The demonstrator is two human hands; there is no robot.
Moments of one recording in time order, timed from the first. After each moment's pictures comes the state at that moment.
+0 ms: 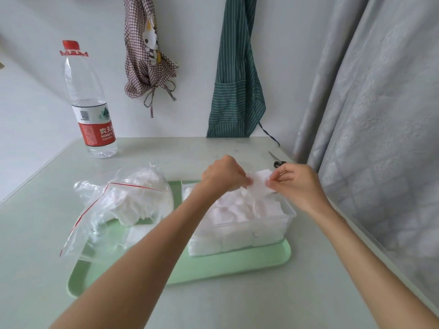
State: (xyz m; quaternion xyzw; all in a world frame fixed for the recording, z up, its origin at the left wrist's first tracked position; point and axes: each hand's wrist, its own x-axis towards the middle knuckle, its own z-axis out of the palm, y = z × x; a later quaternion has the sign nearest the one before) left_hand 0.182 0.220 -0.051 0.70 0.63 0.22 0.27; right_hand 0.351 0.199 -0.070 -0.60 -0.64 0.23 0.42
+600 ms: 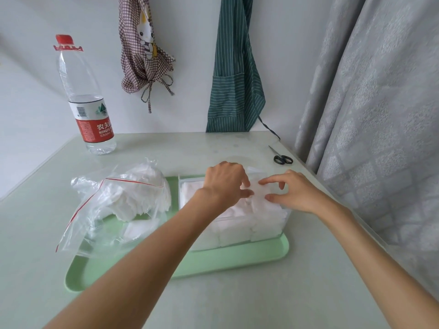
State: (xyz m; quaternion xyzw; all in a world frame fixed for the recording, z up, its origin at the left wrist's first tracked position) left_hand 0.191 0.208 -0.071 0.80 0.58 0.14 0.01; right_hand 0.364 0.203 -0.078 -0.62 -0.75 0.17 0.15
